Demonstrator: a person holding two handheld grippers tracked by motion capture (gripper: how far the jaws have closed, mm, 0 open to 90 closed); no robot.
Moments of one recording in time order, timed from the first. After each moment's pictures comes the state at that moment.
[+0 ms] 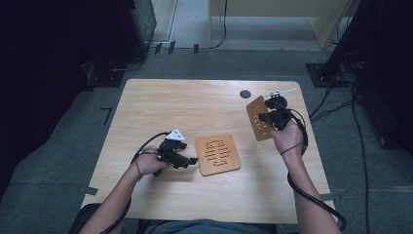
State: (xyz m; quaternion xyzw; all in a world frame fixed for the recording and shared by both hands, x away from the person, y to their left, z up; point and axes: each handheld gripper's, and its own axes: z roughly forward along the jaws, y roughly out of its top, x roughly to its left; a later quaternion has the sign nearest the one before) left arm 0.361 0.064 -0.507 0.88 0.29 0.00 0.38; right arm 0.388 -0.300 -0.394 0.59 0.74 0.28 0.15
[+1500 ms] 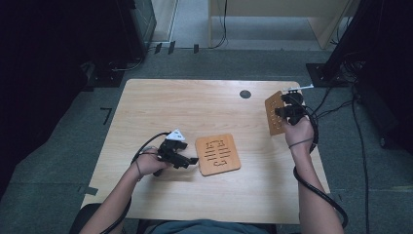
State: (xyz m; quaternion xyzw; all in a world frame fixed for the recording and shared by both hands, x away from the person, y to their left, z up) left arm 0.362 0.064 -0.508 0.88 0.29 0.00 0.38; right arm 0.407 -0.349 -0.403 0.65 0.68 0.27 0.18
